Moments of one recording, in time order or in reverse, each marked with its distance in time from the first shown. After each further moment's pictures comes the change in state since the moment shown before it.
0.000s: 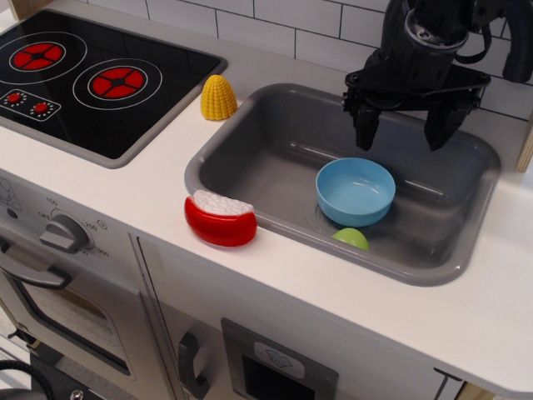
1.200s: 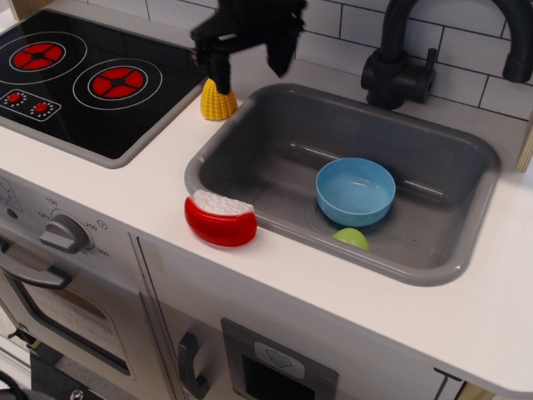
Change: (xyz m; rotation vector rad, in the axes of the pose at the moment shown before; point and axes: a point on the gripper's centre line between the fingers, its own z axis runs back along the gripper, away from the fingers) arm 0.093 0.122 -0.020 0.056 -0.011 0.457
